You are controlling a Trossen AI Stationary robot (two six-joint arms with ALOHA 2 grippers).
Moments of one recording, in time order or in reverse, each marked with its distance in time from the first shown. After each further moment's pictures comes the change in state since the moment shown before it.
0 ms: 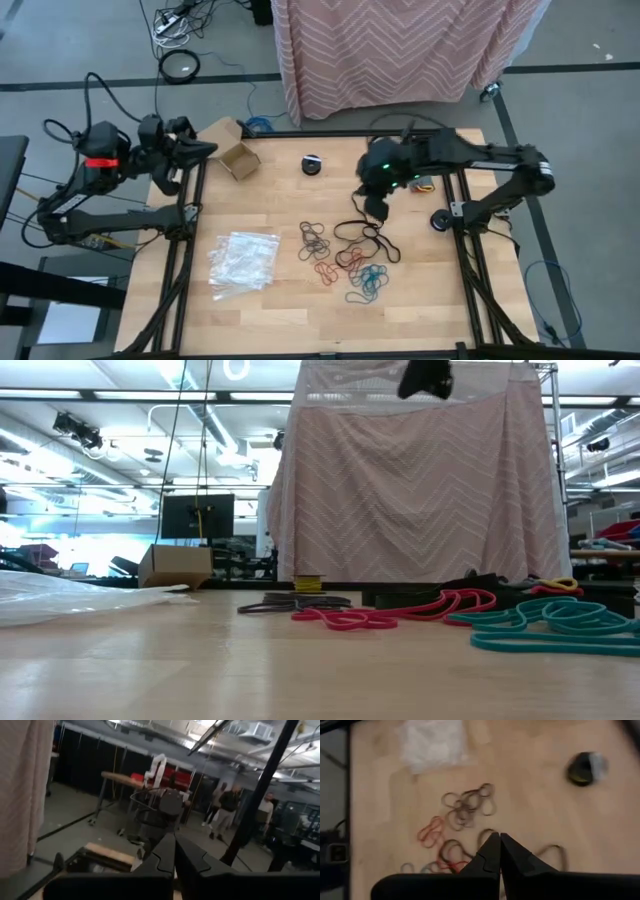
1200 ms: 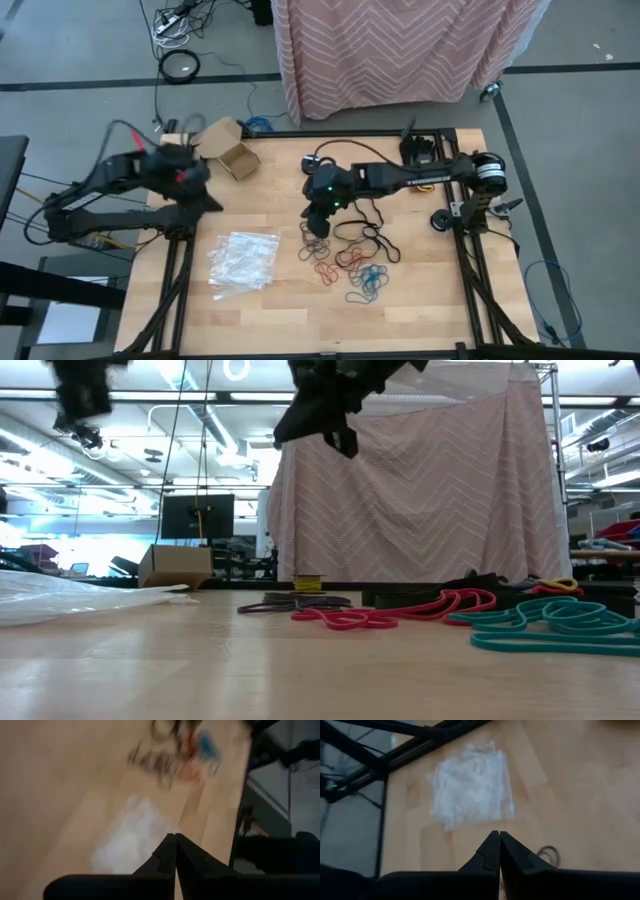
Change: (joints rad) left arm 0.000 0.040 -0.115 -0.879 0.172 -0.045; right arm 0.031 0.342 0.000 0.545 -0.092 0.164
